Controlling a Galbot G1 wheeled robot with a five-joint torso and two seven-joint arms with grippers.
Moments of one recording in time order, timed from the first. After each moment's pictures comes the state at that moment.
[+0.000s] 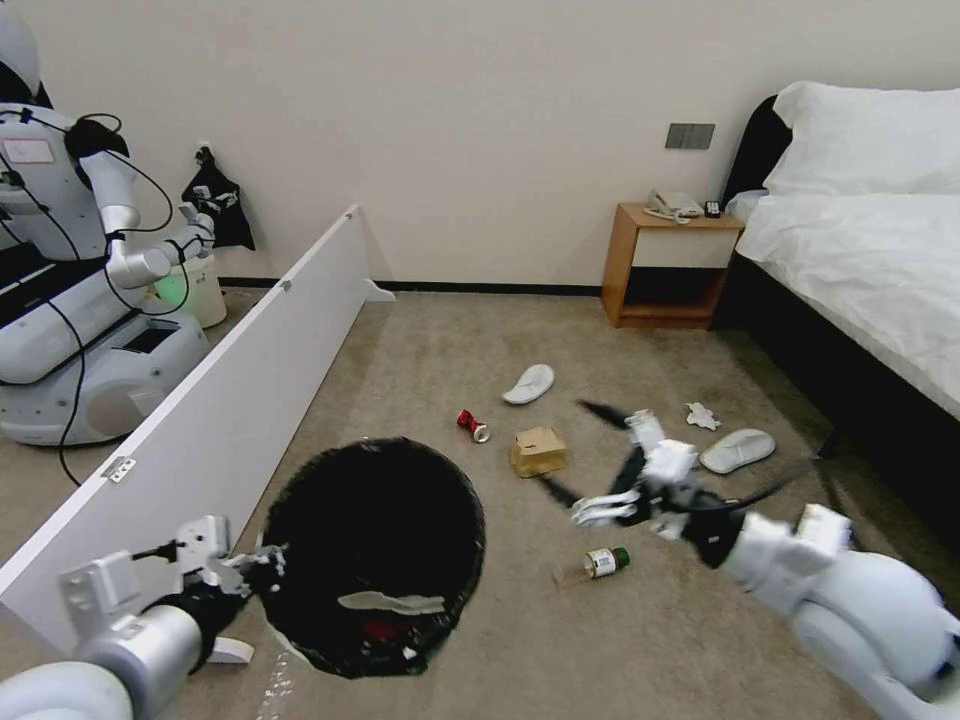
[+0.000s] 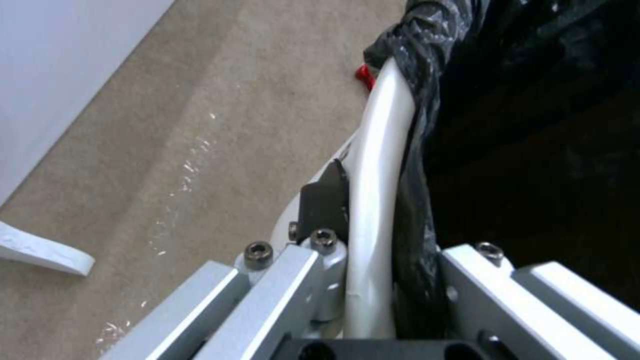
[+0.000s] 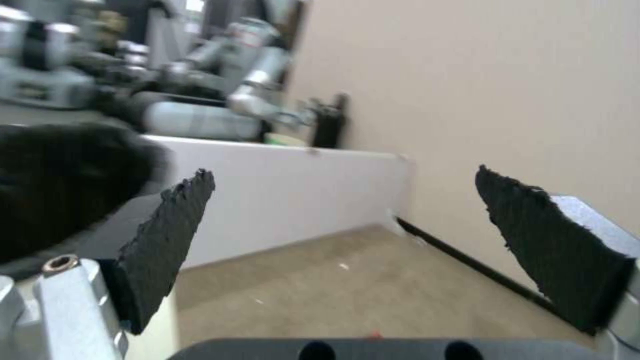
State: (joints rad) left arm 1.55 -1.03 -0.85 -2.49 -1.42 0.74 -0.69; right arm -1.35 0.75 0.58 2.25 0.60 -0.01 -0.27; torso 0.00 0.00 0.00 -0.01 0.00
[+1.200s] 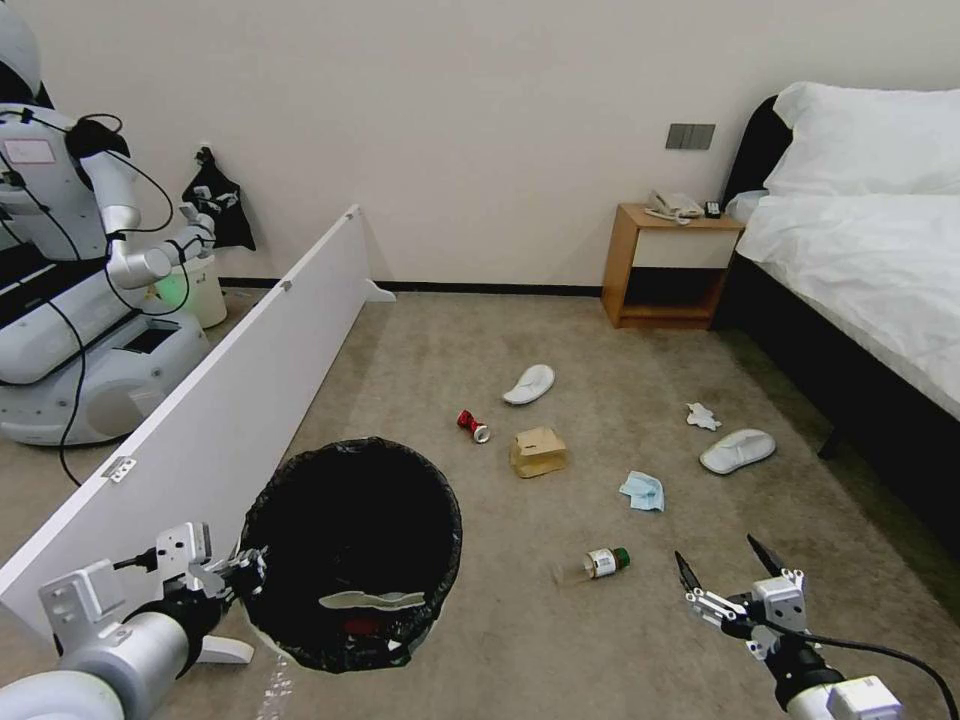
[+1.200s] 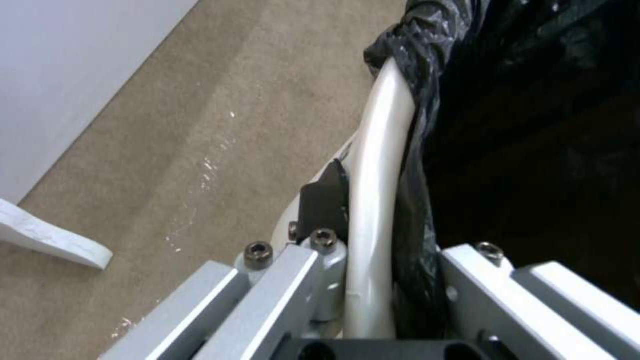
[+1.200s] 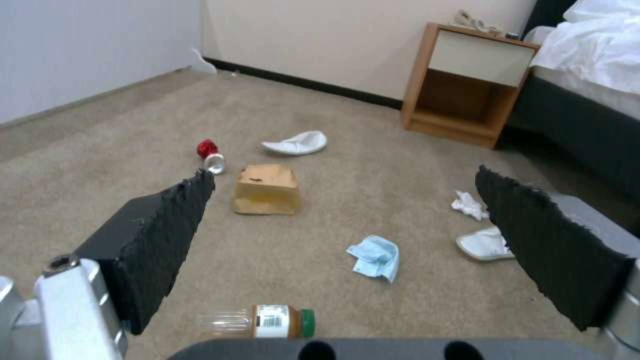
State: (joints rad) left arm 1.56 -1.09 -0.83 -2.47 -1.33 0.74 -0.66; right arm -1.71 1.17 0.72 2.06 0.25 0.06 -0.07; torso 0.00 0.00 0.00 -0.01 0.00
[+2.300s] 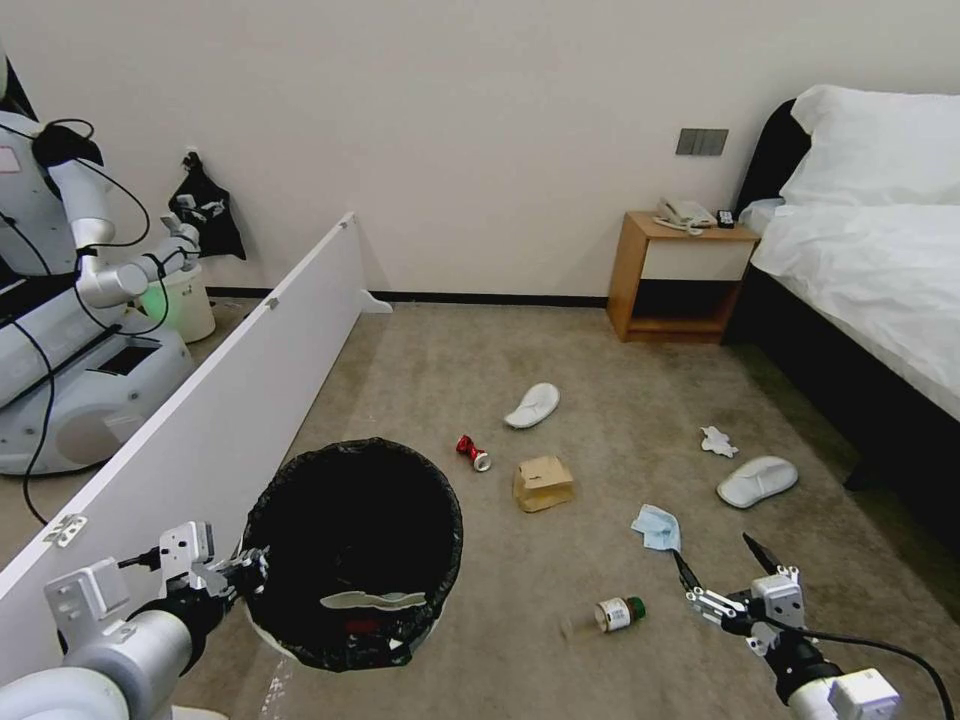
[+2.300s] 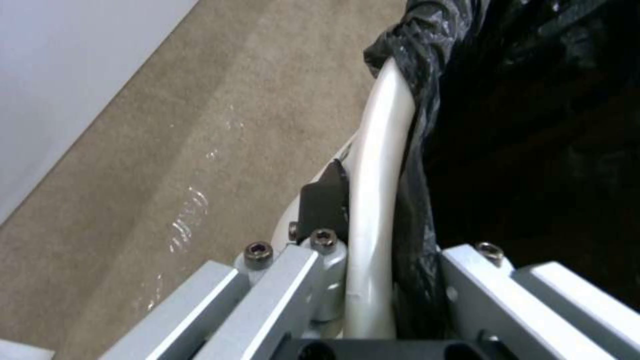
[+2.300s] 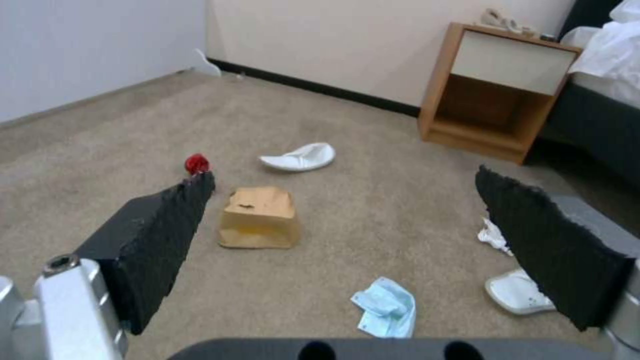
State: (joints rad) left arm 1.56 -1.09 -0.82 -2.46 -1.33 0.74 -0.67; right arm -1.69 1.14 0.71 2.01 0.27 0.08 -0.11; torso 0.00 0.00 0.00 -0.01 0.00
